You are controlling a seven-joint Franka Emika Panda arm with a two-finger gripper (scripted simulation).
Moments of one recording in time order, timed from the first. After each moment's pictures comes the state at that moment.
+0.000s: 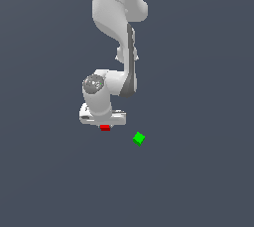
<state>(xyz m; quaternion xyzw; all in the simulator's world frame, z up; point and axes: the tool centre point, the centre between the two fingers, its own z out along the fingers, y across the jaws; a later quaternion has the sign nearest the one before) 0.009 -0.105 0.037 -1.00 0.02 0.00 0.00</state>
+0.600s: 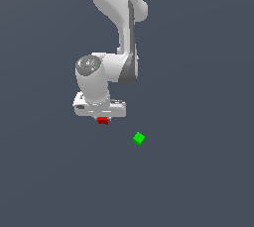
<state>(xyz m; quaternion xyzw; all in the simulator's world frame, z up) 0.009 -0.105 0.109 -1.00 0.02 0.00 0.00</state>
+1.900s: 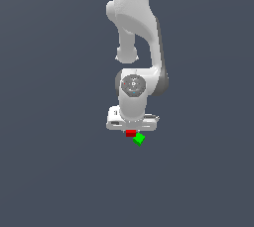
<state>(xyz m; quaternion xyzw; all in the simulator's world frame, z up) 0.053 0.018 0.075 -1.00 0.01 0.00 0.00</state>
